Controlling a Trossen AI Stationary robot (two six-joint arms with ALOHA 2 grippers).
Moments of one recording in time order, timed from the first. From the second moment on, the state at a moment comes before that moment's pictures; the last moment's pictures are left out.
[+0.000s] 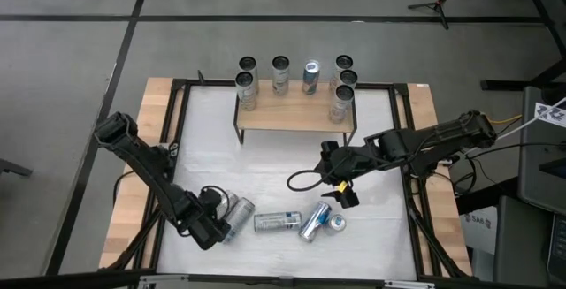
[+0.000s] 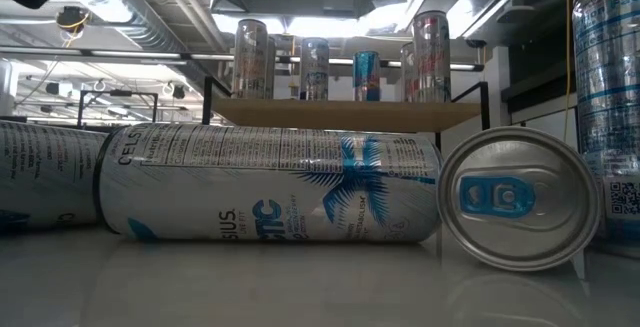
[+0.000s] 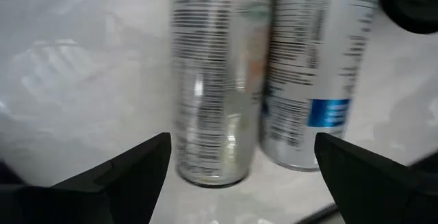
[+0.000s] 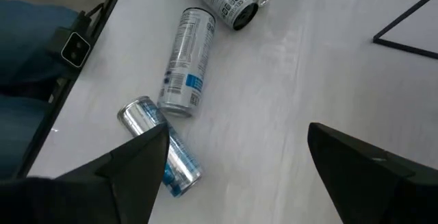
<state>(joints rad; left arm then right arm) -0.77 1.58 1.11 -0.96 -0.07 -1.85 0.29 1.44 1.41 -0.83 -0.02 -0.03</state>
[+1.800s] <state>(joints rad) -0.80 1.79 1.11 -0.98 -0.19 -1.91 0.29 1.44 1.41 -0.83 -0.02 -0.03</state>
